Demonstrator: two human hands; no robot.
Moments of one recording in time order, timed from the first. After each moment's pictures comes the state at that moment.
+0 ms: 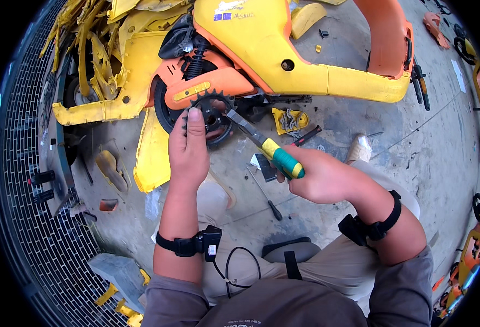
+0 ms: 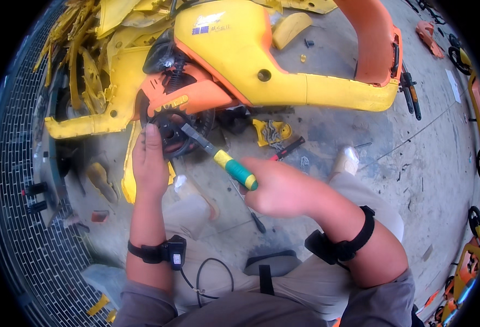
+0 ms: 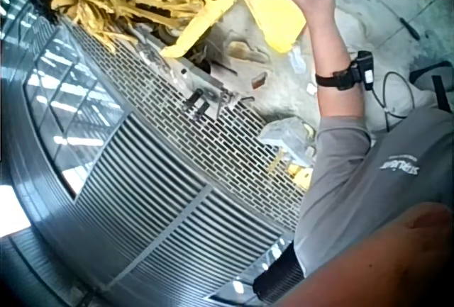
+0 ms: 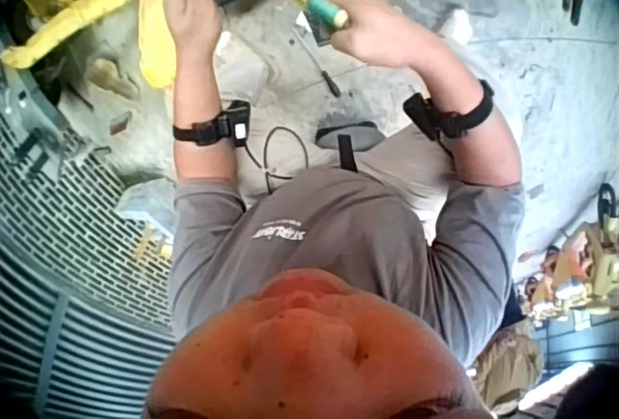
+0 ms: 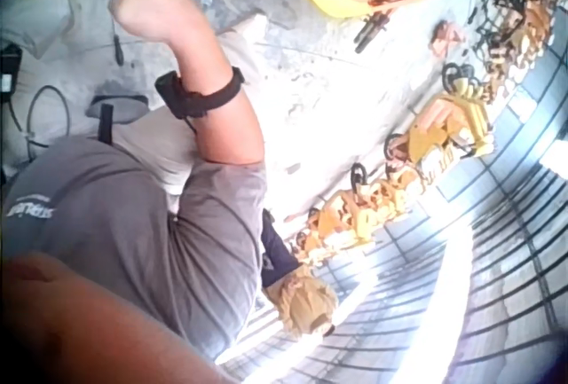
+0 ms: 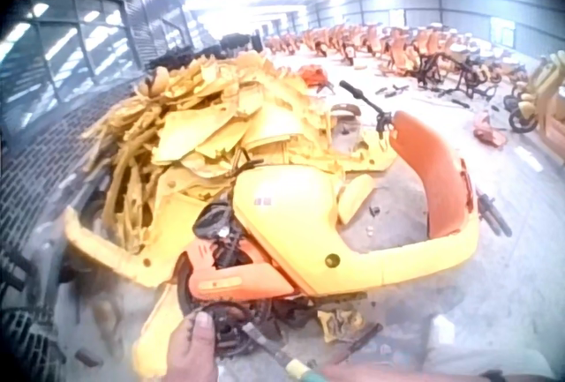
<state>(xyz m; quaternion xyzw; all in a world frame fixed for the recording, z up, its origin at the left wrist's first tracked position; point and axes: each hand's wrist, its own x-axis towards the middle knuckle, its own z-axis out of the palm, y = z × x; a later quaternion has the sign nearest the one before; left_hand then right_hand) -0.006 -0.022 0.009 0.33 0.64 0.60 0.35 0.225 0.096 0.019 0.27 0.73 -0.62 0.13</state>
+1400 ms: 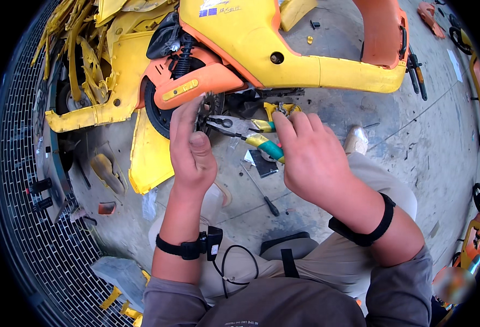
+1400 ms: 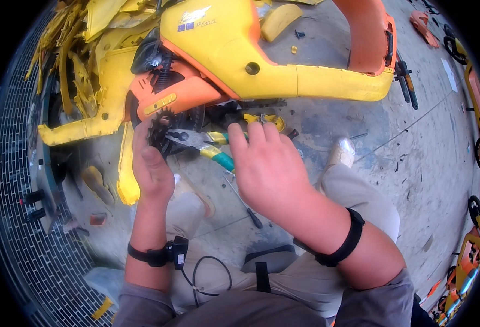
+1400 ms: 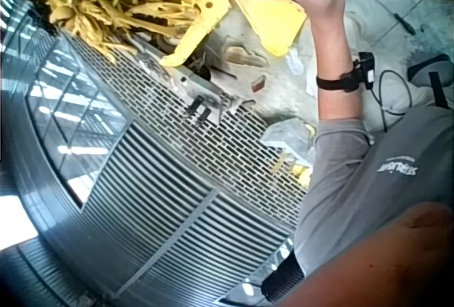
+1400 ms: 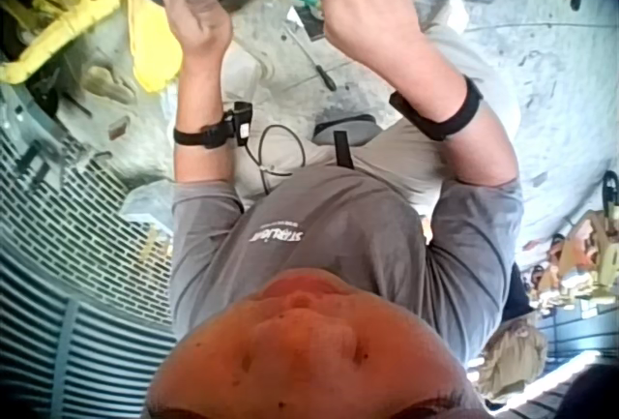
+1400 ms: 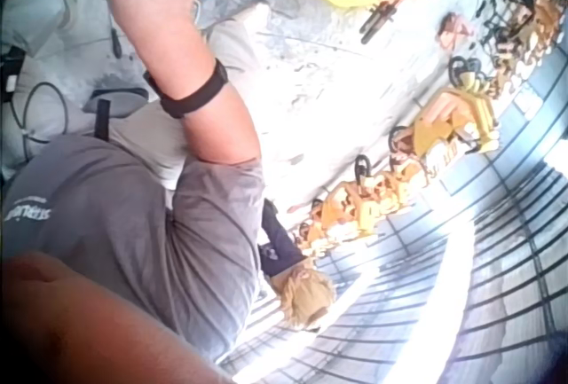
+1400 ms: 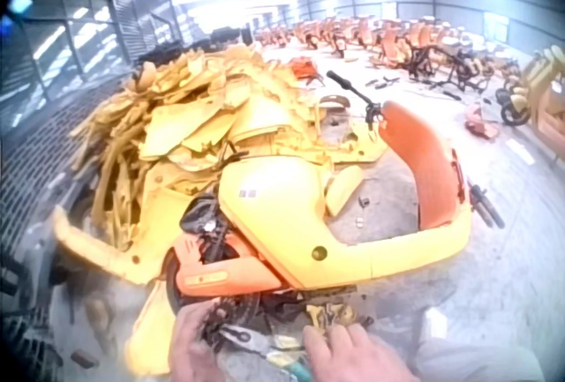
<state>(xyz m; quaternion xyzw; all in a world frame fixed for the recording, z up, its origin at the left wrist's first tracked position) 0.005 -0.019 -0.018 0.56 0.67 0.49 0.08 0.221 0.081 0.012 0.29 0.93 -0.16 -0.13</state>
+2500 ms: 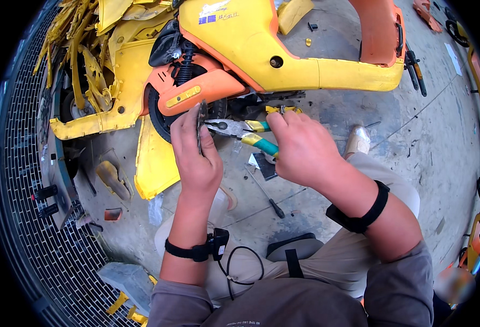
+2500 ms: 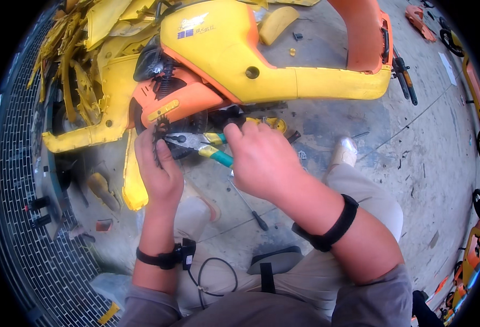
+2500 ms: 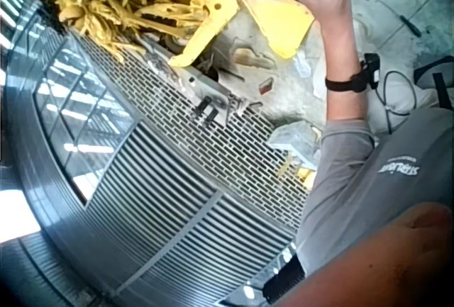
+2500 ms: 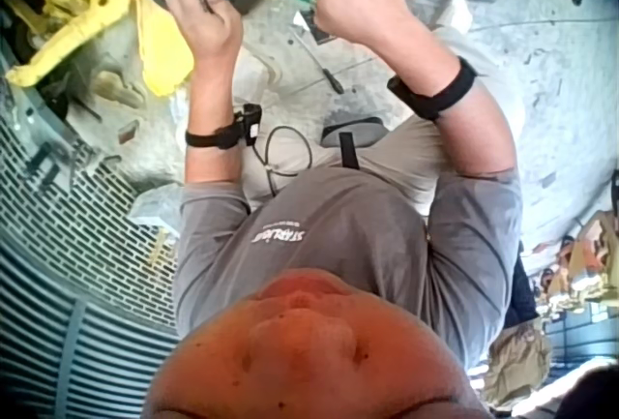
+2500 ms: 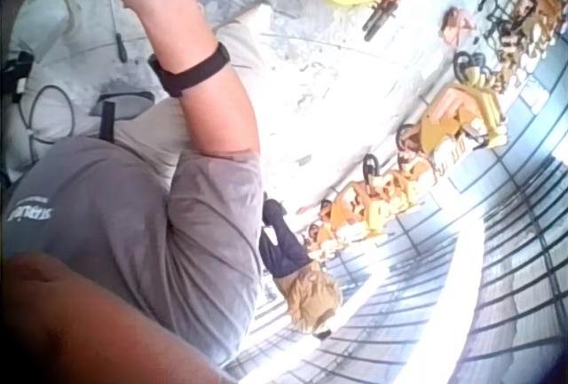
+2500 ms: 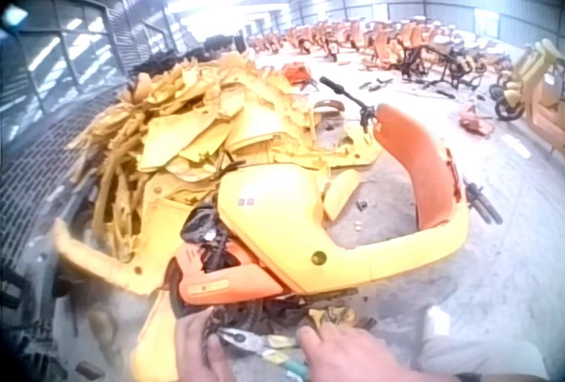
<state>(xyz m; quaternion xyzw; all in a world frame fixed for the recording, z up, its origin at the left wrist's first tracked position) 0.016 -0.021 -0.009 0.55 0.74 0.38 -0.03 0.207 0.093 -0.005 0.30 0.92 -0.26 -0.09</state>
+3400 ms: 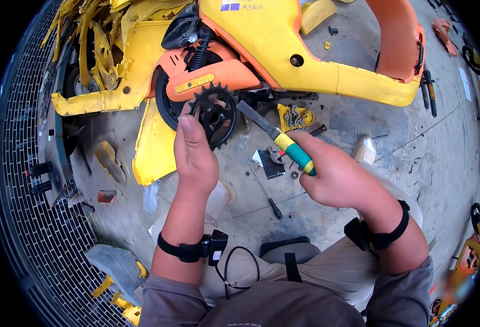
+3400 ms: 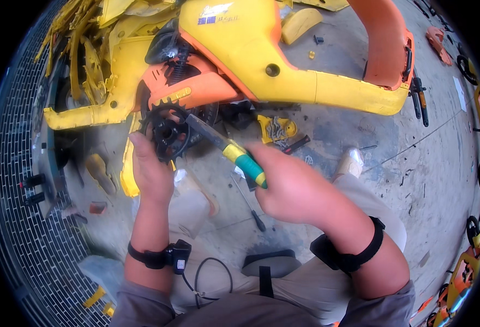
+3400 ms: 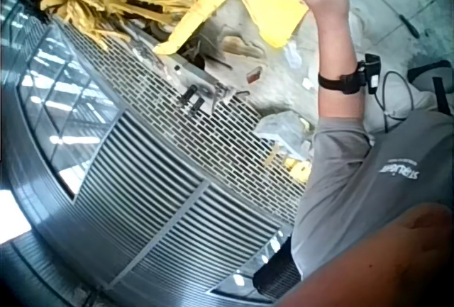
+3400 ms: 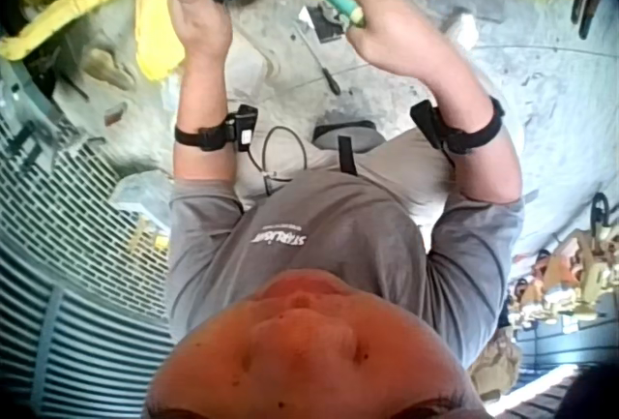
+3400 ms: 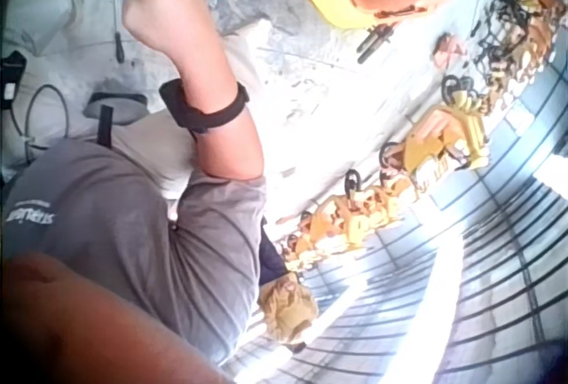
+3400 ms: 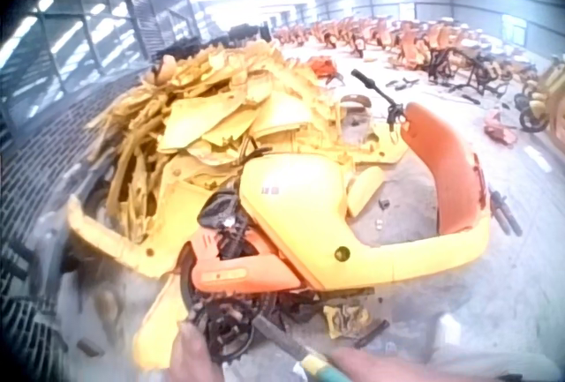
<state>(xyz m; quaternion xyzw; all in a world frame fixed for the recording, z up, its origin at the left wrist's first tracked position) 0.009 -0.023 0.004 0.34 0.65 0.61 0.29 0.224 0.099 0.024 0.29 0.78 -0.55 0.03</state>
